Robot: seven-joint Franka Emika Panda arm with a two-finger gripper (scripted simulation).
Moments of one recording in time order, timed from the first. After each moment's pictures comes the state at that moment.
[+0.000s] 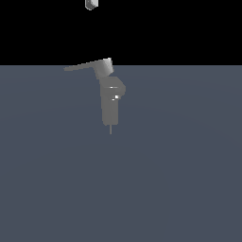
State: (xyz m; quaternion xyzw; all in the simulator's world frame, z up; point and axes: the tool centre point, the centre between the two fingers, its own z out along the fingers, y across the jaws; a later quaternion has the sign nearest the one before) arm -0.033 0.067 0.418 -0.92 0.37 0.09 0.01
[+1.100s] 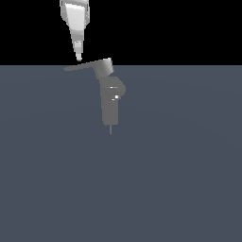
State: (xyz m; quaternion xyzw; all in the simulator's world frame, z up) arm 0.076 0.147 0.308 -0.80 0.59 0.08 -0.05
